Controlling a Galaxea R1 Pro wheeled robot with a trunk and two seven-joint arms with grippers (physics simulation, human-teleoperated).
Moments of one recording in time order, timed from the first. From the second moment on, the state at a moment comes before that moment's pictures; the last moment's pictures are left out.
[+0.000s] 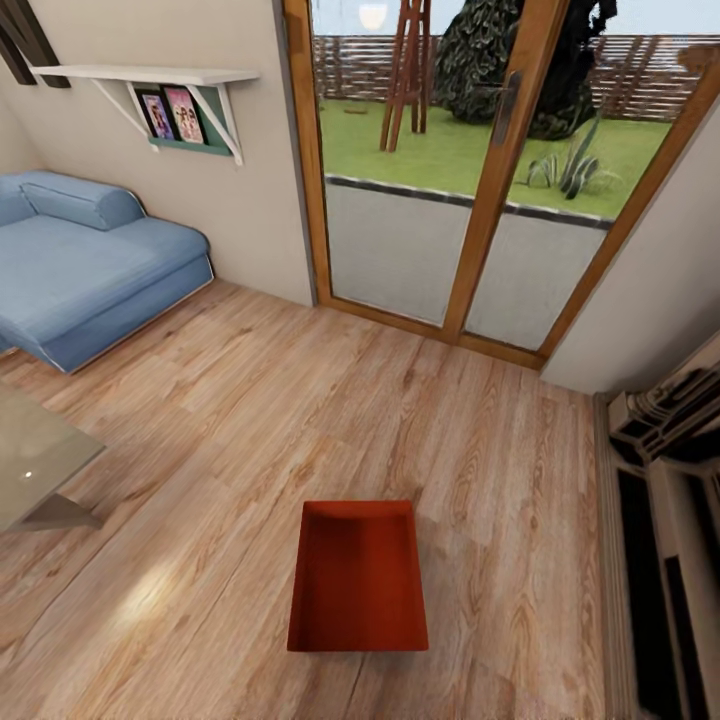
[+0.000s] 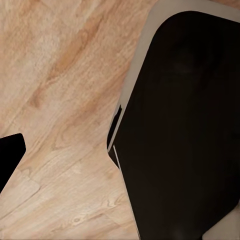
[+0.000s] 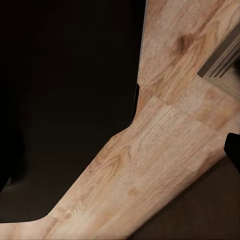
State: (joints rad) left arm -0.24 0.04 0.04 -0.01 0.29 -0.06 0.10; right arm -0.12 -0.02 0.23 0.03 -0.16 -0.22 -0.04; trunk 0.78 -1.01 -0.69
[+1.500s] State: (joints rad) left arm -0.24 0.02 0.04 -0.01 0.30 -0.06 0.10; right arm -0.12 -0.02 0.23 0.03 -0.15 -0.22 -0.04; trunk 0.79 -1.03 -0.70
